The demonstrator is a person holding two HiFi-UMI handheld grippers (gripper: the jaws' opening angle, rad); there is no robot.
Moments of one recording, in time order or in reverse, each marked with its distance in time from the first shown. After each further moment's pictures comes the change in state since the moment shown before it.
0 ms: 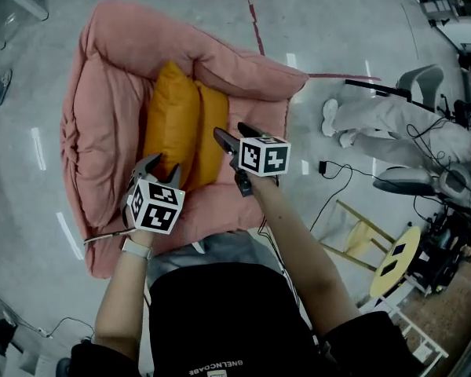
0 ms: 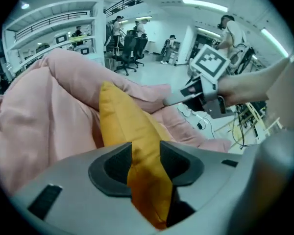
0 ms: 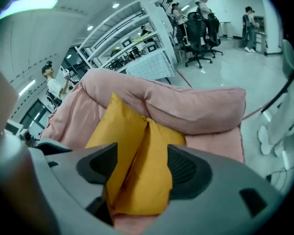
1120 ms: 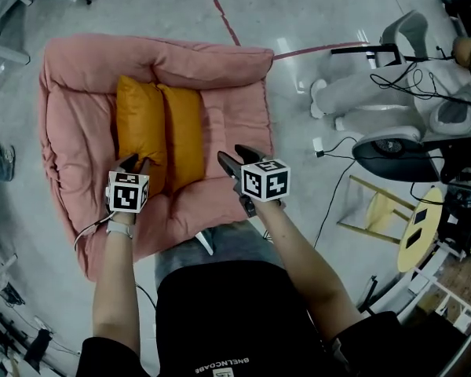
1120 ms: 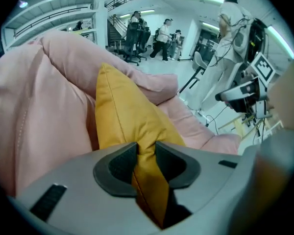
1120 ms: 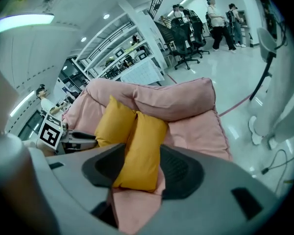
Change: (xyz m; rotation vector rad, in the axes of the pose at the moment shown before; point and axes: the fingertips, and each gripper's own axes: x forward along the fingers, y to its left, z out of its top) left arm 0.052 0.010 -0.012 -0.021 0.055 0.029; right arm -0.095 -0.057 -0.077 0.094 -0.076 0.001
